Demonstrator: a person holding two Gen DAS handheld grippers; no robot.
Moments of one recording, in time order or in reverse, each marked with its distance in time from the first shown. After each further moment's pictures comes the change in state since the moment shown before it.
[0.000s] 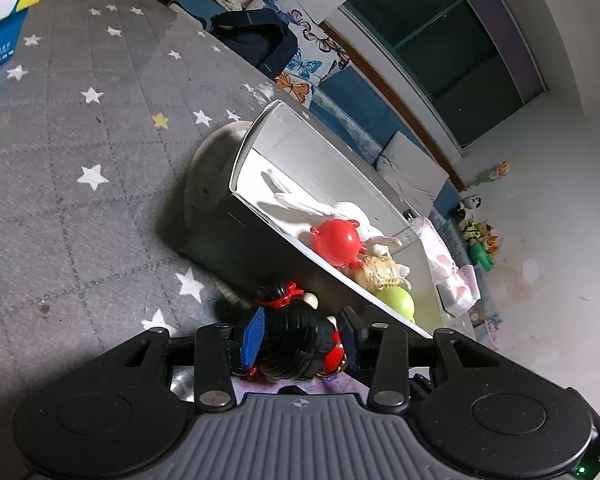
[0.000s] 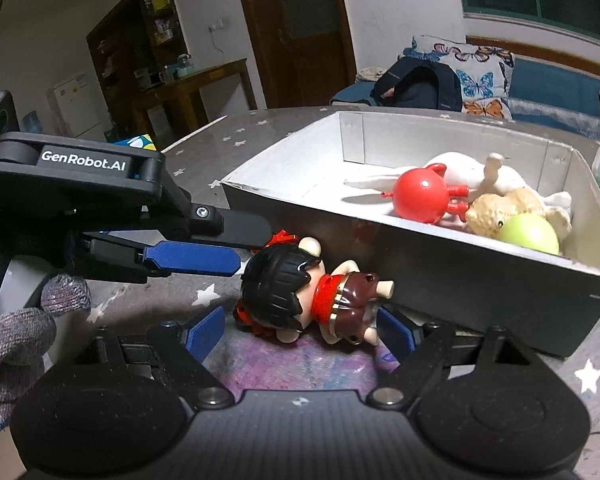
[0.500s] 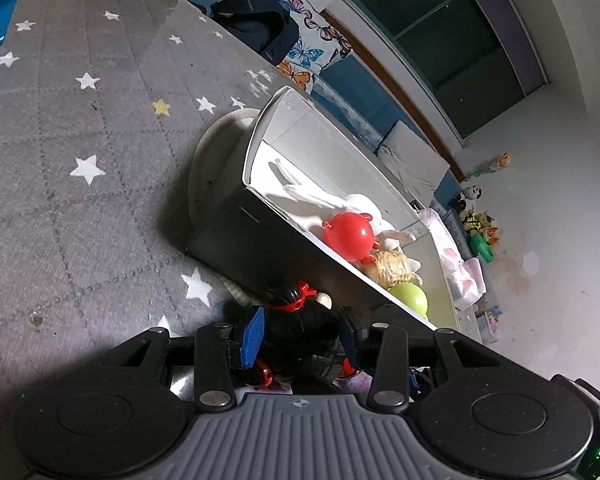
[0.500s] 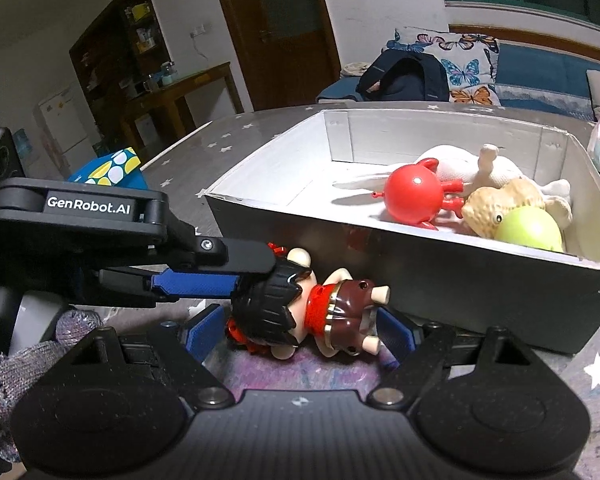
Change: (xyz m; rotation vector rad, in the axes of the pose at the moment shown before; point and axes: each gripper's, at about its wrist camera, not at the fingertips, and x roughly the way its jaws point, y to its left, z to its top) left arm 0.016 0.012 0.005 -0.001 0.036 -0.003; right arm 0.010 -0.004 0.008 0.068 0.005 -0.012
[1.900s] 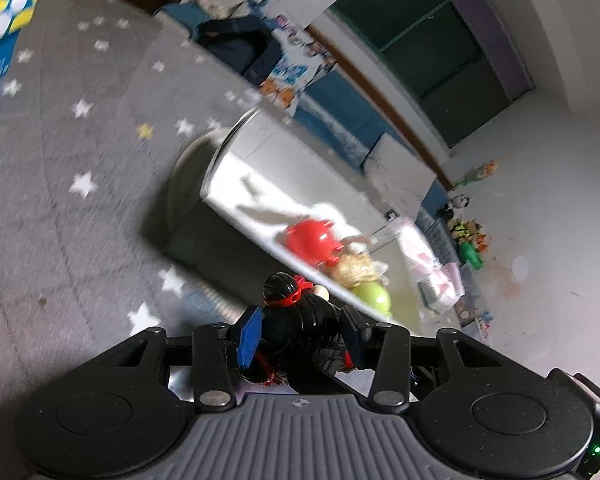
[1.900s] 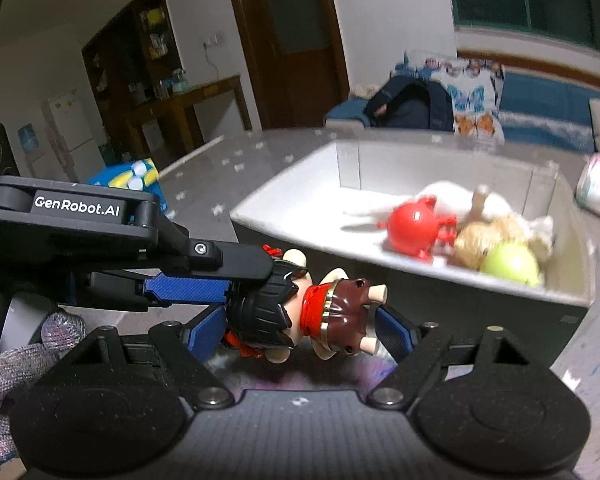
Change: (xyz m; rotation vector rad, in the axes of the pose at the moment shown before) left arm -0.043 -0.037 -0.011 0.032 -0.063 -0.024; right arm -0.040 0.016 0.008 -0.067 -0.070 -0.010
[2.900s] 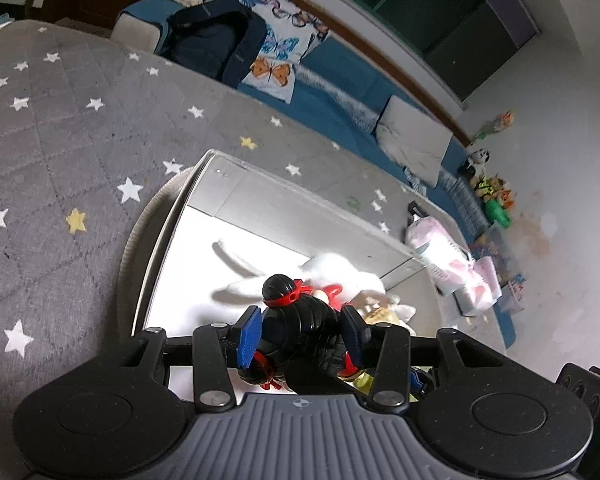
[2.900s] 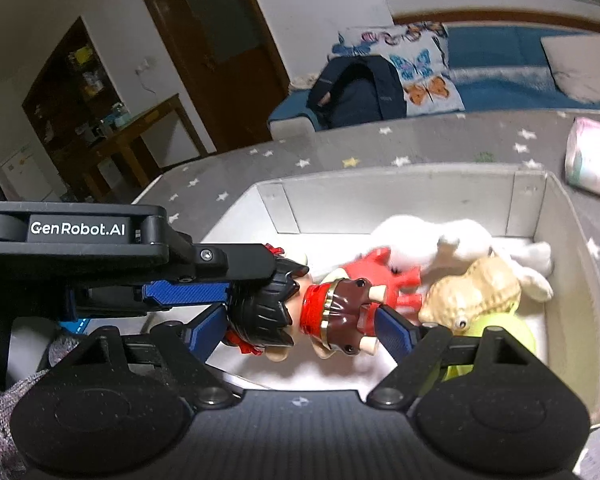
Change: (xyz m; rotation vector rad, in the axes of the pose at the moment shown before) left arm 0.101 -0.020 0.088 0.127 0.131 0.094; right arm 0.076 -0.067 0.064 0.258 0.048 -0.055
